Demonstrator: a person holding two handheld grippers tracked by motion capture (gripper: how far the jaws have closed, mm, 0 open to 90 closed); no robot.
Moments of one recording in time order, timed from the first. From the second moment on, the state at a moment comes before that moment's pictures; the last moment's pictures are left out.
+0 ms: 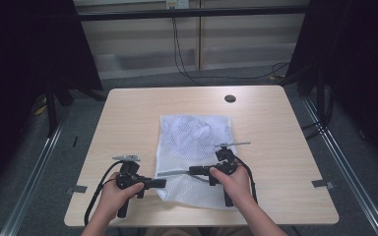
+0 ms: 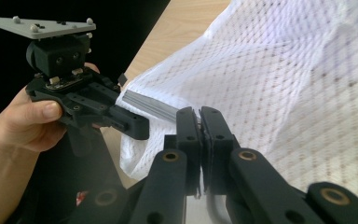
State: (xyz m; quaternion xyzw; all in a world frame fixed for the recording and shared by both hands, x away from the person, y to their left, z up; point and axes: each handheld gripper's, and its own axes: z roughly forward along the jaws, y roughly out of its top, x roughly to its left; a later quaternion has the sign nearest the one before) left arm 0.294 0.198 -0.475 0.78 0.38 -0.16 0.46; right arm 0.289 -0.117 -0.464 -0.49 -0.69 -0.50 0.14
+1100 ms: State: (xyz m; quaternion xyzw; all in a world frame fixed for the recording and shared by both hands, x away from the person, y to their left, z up) left arm 0.294 0.200 -0.475 0.79 0.38 -0.16 0.46; right arm 0.287 -0.132 -0.465 -0.50 -0.69 -0.50 0.15
